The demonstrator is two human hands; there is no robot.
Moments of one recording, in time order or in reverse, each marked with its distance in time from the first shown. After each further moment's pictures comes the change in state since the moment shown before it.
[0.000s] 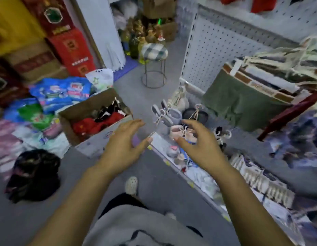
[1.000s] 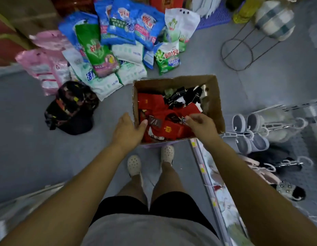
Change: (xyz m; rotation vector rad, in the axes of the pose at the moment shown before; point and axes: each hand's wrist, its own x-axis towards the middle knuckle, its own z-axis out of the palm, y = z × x) left_hand 0.060 -0.387 -0.073 -0.357 0.035 -1.055; right_hand 0.293 -0.052 0.403 0.043 -0.489 0.427
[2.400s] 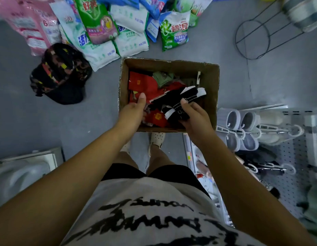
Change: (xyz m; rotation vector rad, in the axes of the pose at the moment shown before) left_hand 0.013 0.061 0.044 -0.556 -0.067 -0.299; right_hand 0.017 -0.015 -0.018 0.554 -0.285 0.152
